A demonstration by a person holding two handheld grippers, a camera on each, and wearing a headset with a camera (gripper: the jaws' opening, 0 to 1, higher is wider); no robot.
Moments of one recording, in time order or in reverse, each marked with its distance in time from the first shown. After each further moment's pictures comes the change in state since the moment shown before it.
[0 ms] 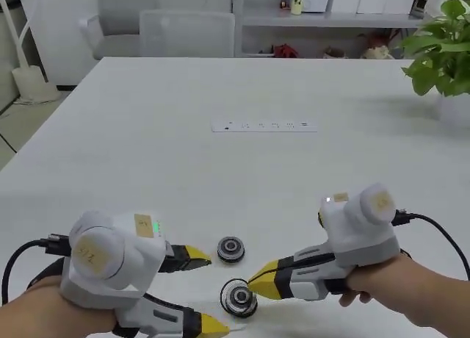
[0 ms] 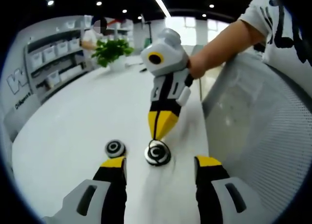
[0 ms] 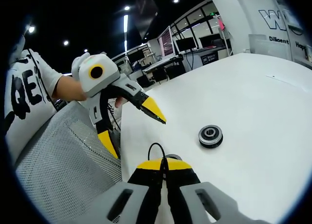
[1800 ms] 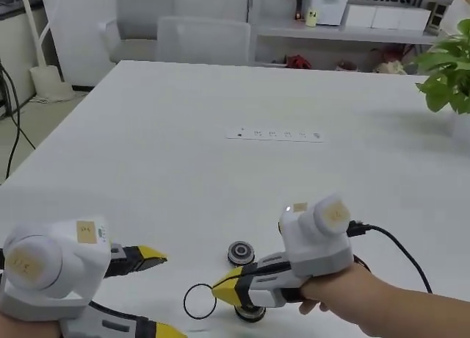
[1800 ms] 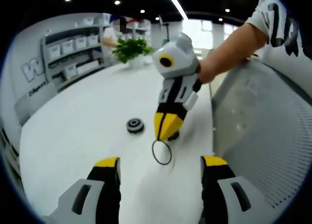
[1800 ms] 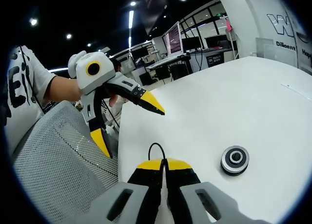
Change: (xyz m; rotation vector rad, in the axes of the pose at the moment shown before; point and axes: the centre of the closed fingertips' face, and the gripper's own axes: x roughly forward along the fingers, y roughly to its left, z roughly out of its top) left arm -0.052 0.016 -0.036 -0.085 -0.013 0.124; right arm 0.061 0.017 0.018 -0.057 0.019 0.005
